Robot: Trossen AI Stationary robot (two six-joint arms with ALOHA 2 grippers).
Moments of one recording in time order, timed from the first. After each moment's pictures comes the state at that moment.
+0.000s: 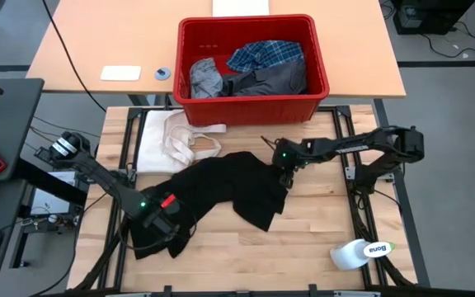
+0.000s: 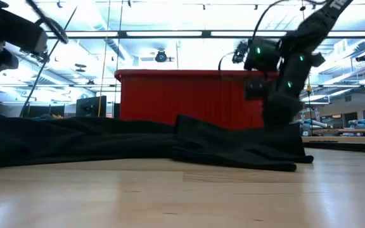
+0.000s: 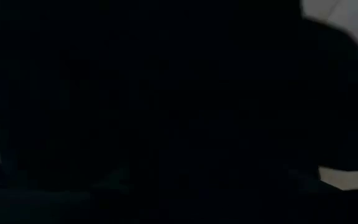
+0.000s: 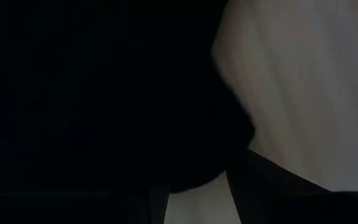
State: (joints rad) left arm -0.64 1.39 0.89 -1.06 -0.09 -1.08; right arm -0.26 1.52 0.69 -0.31 -0.04 0.06
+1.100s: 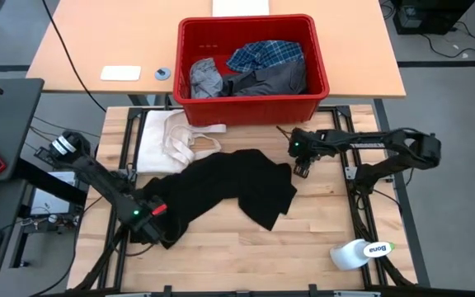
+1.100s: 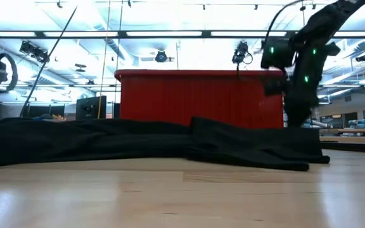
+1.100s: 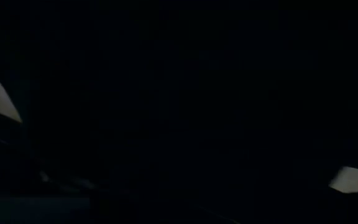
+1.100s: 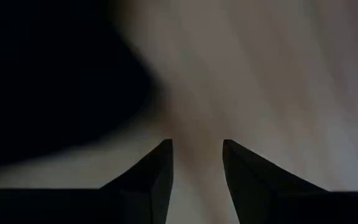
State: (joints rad) left arm -0.77 1.36 0.69 -1.04 0.04 -1.21; right arm -0.40 1.32 0.66 -0.57 0.04 -0.01
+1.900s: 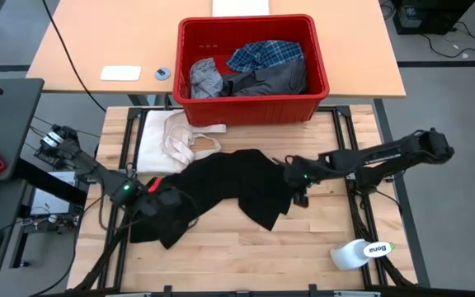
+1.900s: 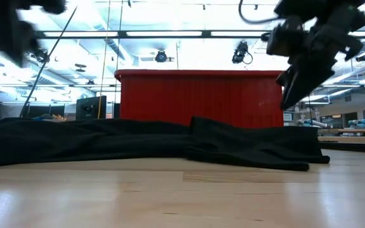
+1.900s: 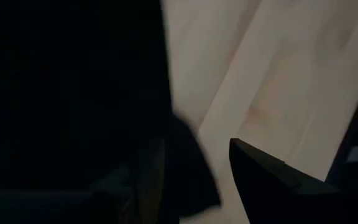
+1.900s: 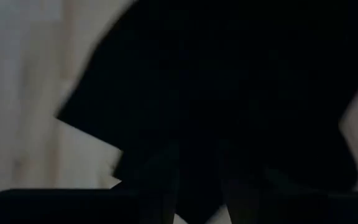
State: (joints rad) left arm -0.57 1.22 0.94 -0.87 -0.20 -1.04; right arm 0.07 1.20 0.67 -0.44 -0.01 0.21
